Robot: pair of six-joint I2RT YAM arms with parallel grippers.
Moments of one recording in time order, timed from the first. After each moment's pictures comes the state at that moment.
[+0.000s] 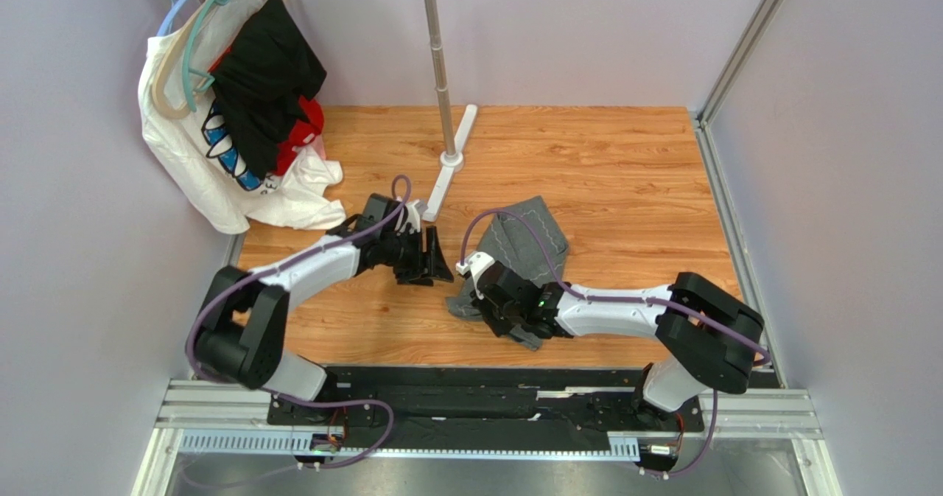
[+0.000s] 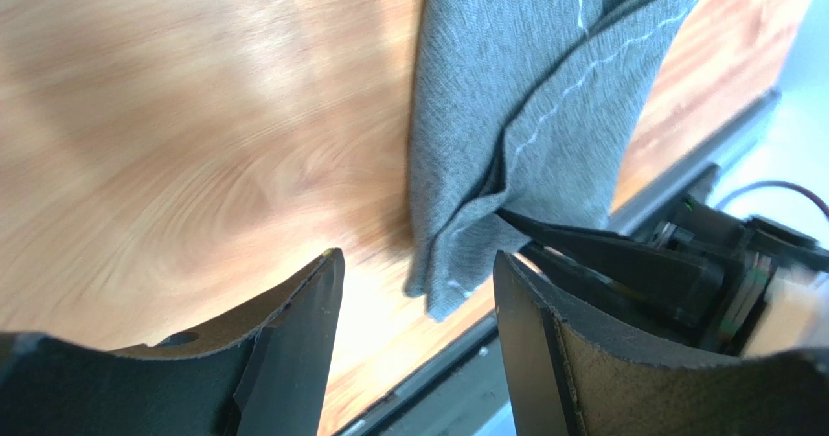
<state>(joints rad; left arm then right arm) -0.43 1.53 0.83 -0.33 0.53 -0.52 1.08 1.55 0.73 -0.07 0.15 0.26</state>
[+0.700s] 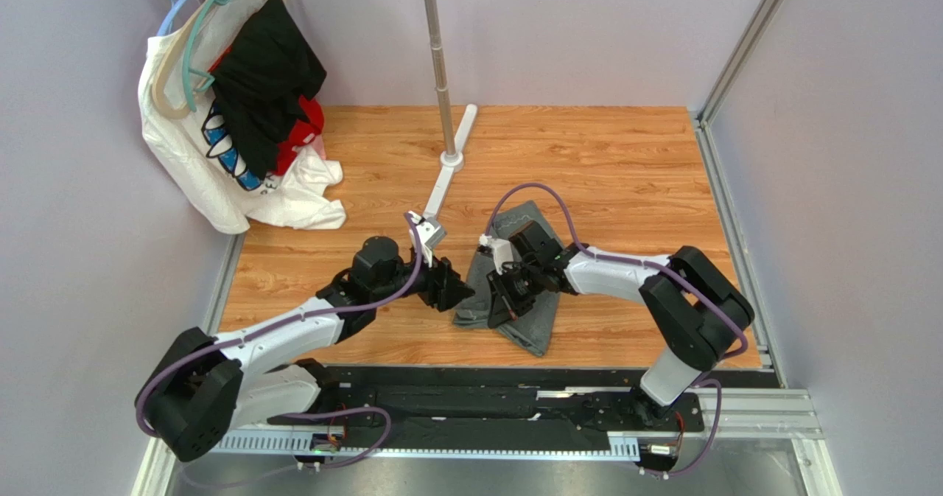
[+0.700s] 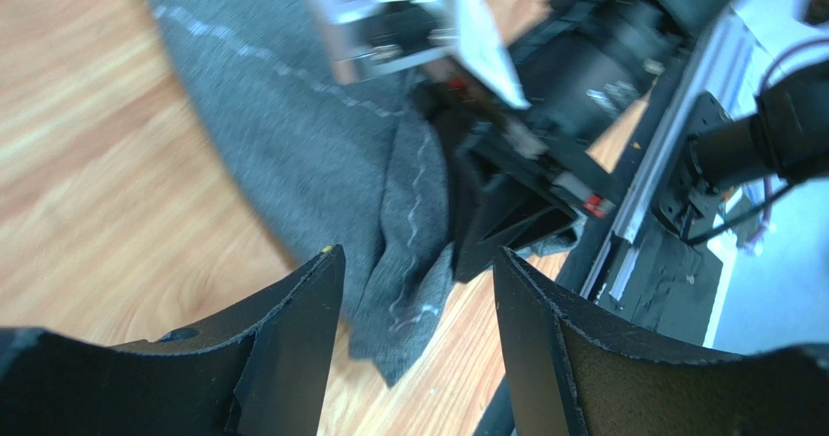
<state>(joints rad) -0.66 1.09 0.42 0.30 0.40 -0.33 0.74 1.63 0.80 -0.21 -0.59 0.22</state>
